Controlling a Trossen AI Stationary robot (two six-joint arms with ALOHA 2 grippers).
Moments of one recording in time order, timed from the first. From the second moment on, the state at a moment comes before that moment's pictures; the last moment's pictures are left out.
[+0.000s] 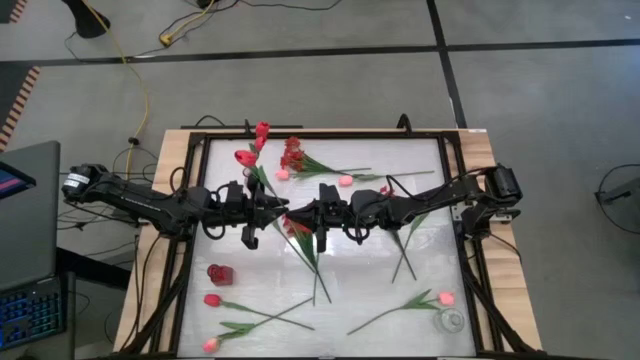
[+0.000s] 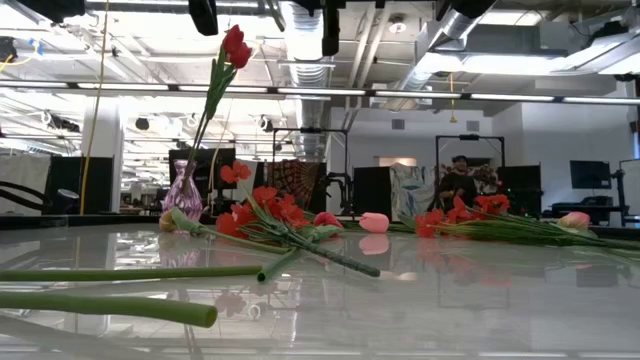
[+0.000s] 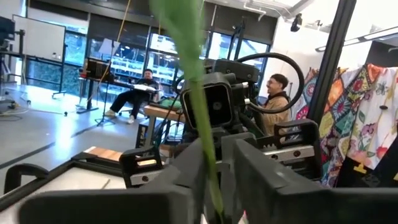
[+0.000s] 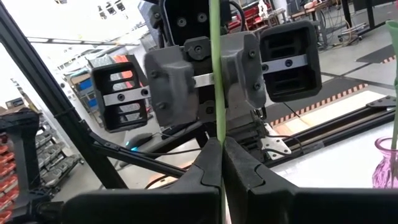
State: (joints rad) left arm -0.18 1.03 0.53 0.75 -0.25 -0.17; right arm 0.12 1.73 1.14 0.67 0.16 0.41
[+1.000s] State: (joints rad) left arm -0.18 0.80 0.53 0.46 -0.37 -0.11; right arm 0.08 1.73 1.14 0.66 0.13 0.39
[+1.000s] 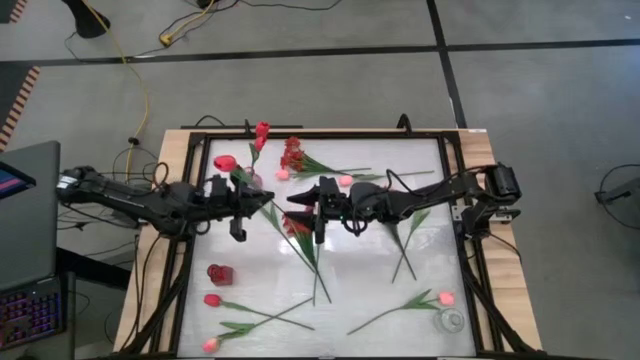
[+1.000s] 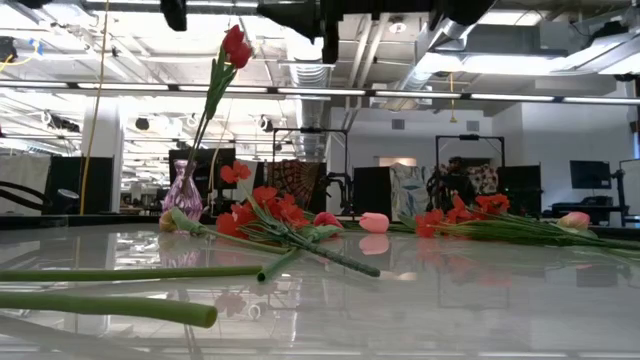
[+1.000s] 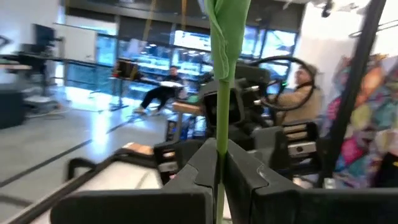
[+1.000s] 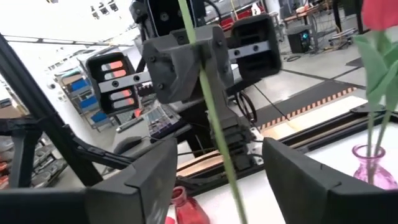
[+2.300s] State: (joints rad) left arm 0.22 0.49 0.53 -0.12 -0.65 -0.09; right arm 0.05 1.73 1.14 0.56 0.13 0.39
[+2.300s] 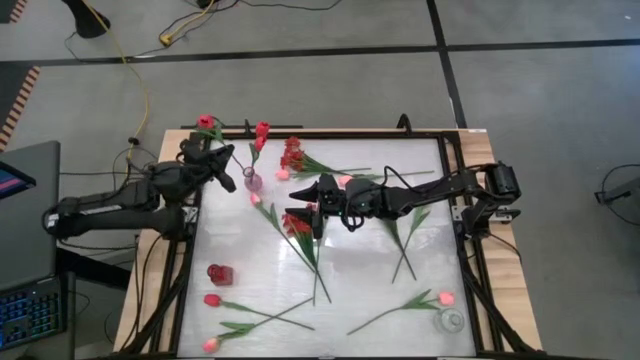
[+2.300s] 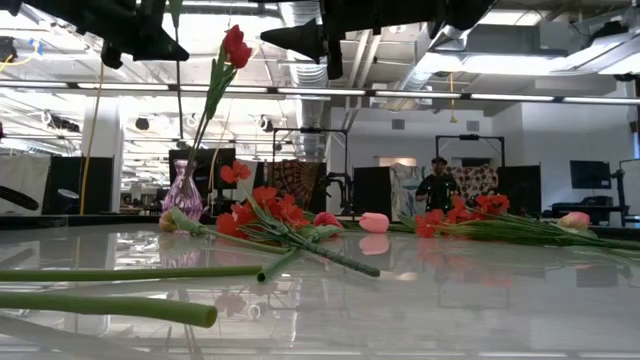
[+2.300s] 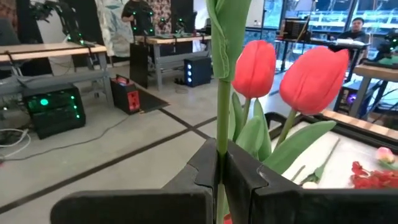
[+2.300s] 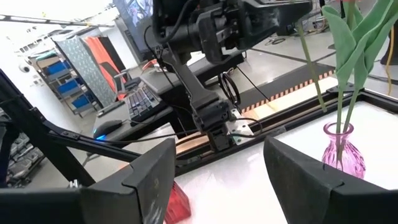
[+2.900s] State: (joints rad) left arm 0.39 0.59 0.53 -0.15 -0.49 -0.13; right arm 0.05 1.73 1.14 0.54 0.13 0.38
